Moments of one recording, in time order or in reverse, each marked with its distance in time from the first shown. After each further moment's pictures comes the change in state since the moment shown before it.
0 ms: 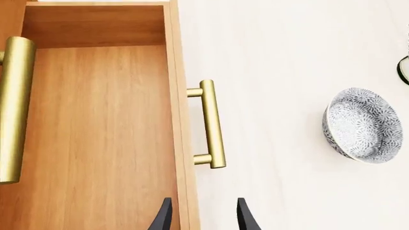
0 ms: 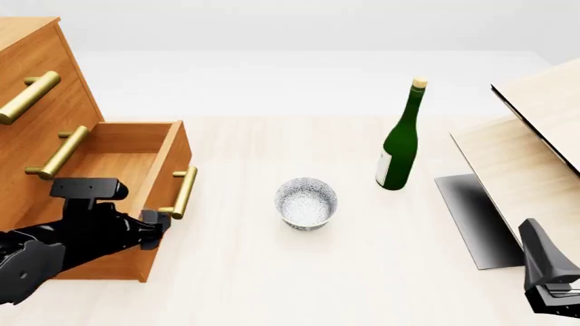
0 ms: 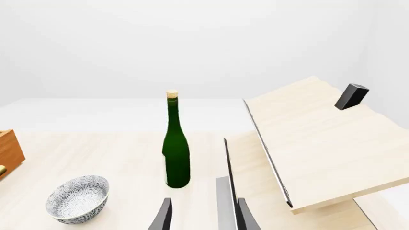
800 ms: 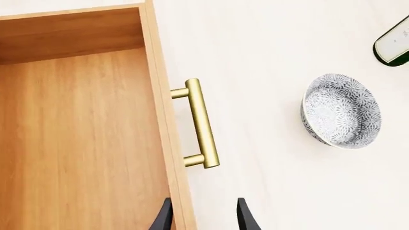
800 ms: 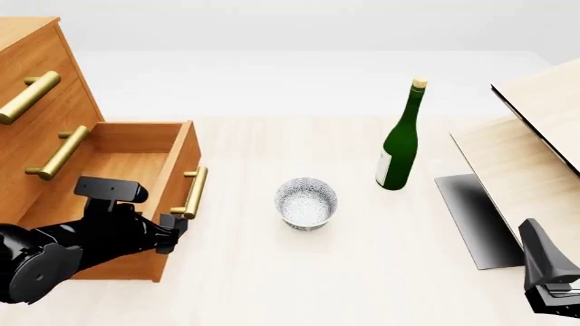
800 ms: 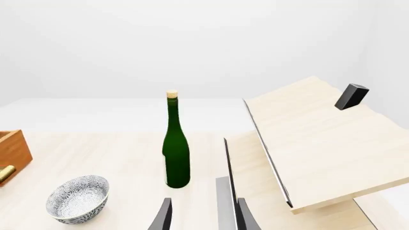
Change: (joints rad) left arm -0.083 0.049 -0.013 -0.035 -0.031; right arm 0.000 0.000 0.000 0.000 0.000
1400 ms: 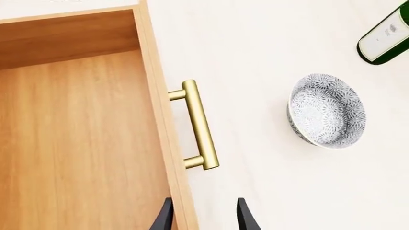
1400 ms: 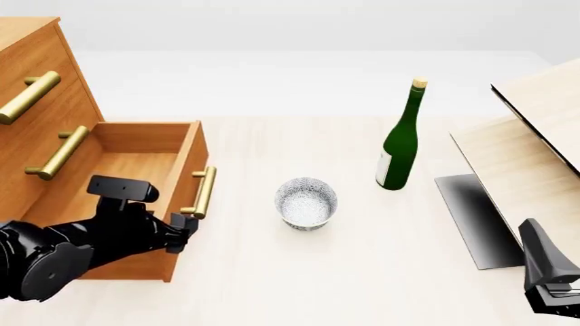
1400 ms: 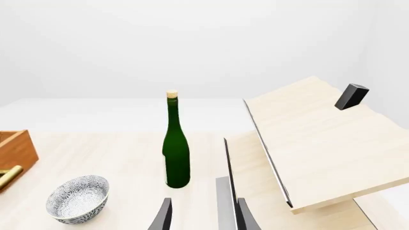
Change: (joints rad) left arm -0.047 0.036 -0.014 -0.030 -0.015; right arm 0.000 0.000 0.000 0.000 0.000
